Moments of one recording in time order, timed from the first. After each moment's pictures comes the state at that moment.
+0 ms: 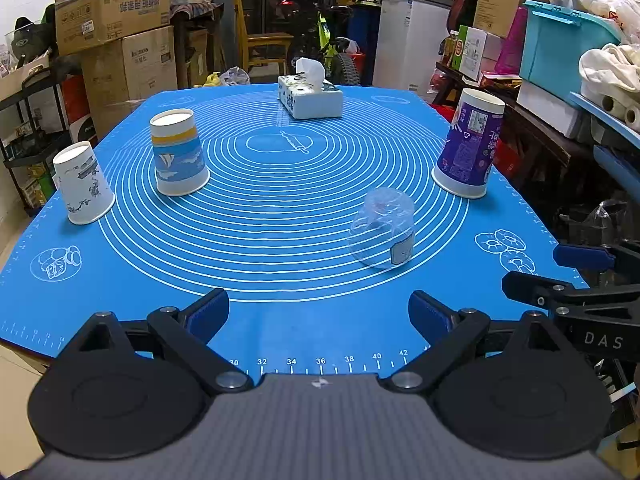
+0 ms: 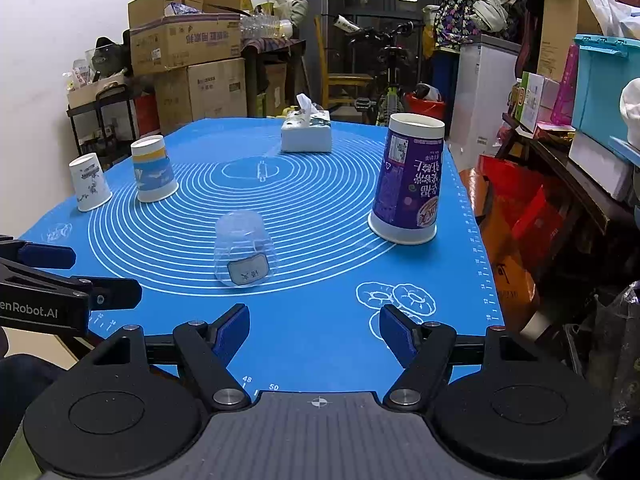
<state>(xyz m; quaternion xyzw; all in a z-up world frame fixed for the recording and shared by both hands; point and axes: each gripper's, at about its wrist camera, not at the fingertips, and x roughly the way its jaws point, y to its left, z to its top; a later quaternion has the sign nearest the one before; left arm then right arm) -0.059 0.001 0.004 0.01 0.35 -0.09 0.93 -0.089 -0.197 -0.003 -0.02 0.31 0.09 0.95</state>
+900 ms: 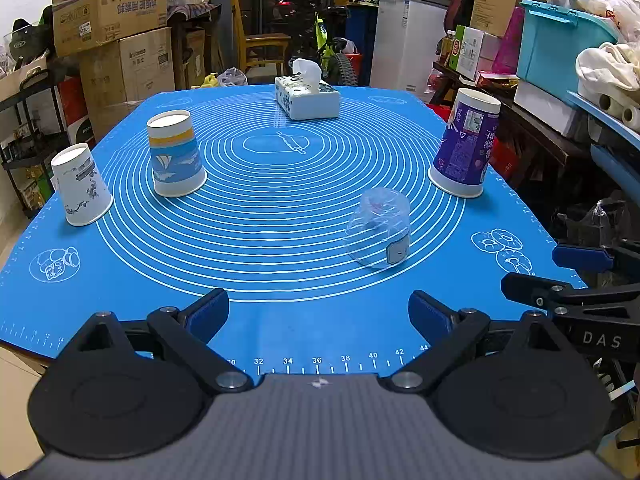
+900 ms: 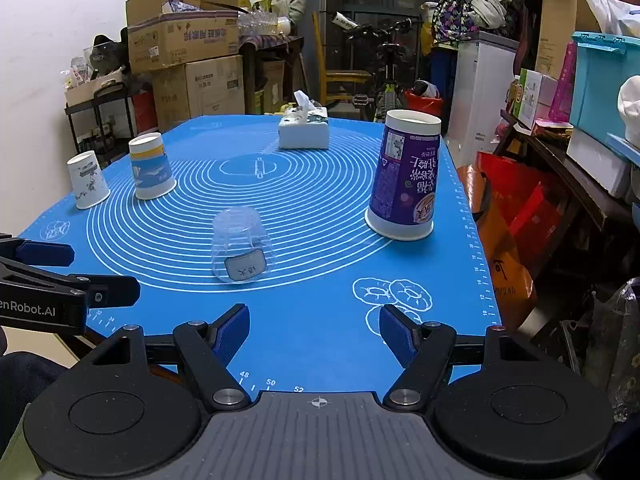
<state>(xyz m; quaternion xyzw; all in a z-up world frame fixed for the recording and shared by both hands) -0.061 0.001 0.005 0.01 0.35 -0.09 0.93 -0.091 -0.199 -0.004 -0.02 0.31 0.08 0.95</state>
